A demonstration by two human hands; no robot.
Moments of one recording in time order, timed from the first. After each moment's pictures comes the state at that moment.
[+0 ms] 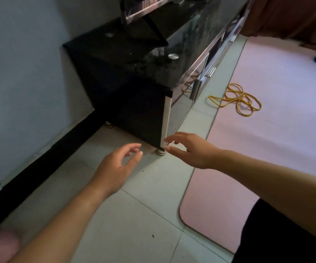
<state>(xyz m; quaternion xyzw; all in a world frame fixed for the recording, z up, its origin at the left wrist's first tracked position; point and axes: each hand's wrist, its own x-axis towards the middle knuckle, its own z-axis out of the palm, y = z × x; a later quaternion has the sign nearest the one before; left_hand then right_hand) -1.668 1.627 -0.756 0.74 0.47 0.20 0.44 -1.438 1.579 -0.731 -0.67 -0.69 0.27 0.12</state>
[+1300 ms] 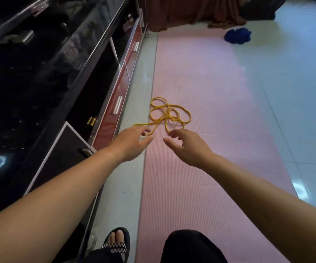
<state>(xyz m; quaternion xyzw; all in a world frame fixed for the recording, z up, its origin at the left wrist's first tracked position) -1.173 1.772 -0.744 0.94 0.23 -0.03 0.24 -1.066 1.612 -0.761 -0.85 -0.41 0.17 0.28</state>
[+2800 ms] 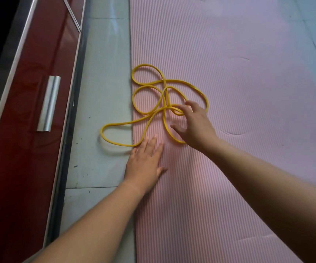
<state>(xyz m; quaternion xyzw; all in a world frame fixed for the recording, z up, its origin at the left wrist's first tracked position) -1.025 1.859 -1.035 0.96 0.14 -0.19 0.11 -0.869 1.764 -1.008 -0.92 -0.32 0.13 0.19</state>
